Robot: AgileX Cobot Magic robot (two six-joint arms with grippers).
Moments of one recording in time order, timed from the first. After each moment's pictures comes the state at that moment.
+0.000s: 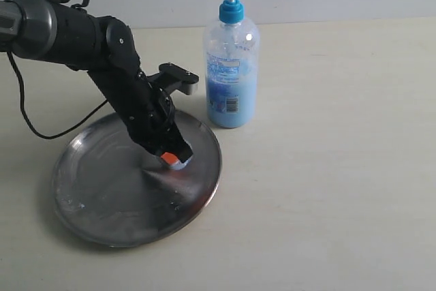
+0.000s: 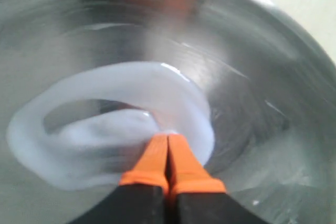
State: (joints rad) left arm -0.54 2.11 -1.29 -0.38 0.76 0.60; right arm 0.44 0.26 -0.43 -0.19 0.41 0.14
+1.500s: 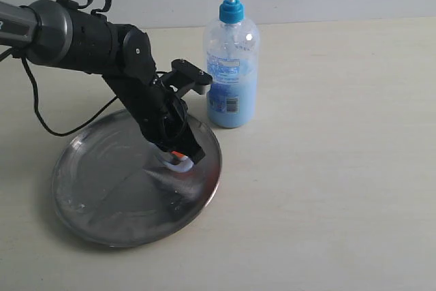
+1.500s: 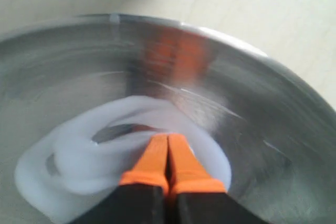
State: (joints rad) left arm -0.60 2.11 -1.29 -0.28 0.65 0.51; right arm 0.44 0.26 -0.43 -0.19 0.41 0.14
